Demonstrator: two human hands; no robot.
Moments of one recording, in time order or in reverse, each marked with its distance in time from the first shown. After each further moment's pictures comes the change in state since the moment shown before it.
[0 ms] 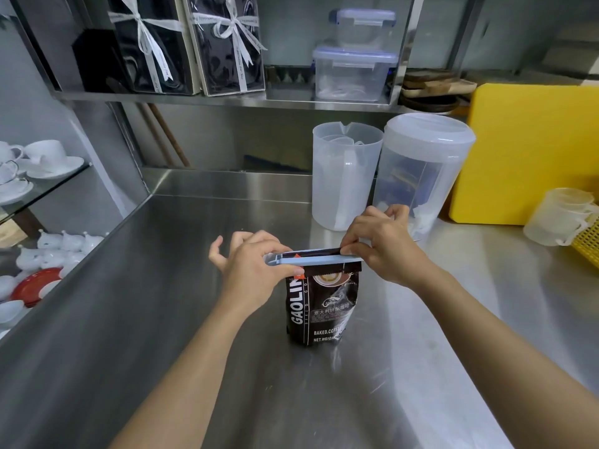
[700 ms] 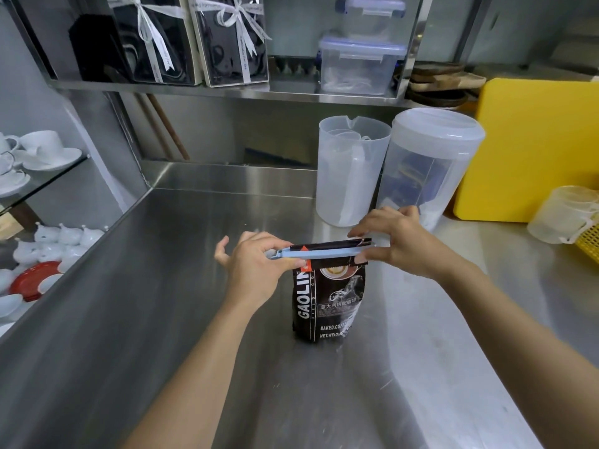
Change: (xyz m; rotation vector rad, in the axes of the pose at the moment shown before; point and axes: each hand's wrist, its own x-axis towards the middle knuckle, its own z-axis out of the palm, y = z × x) left_hand 0.006 -0.009 0.001 -0.128 0.024 -0.092; right_hand 0.006 0.014 -0.005 0.030 -0.198 0.067
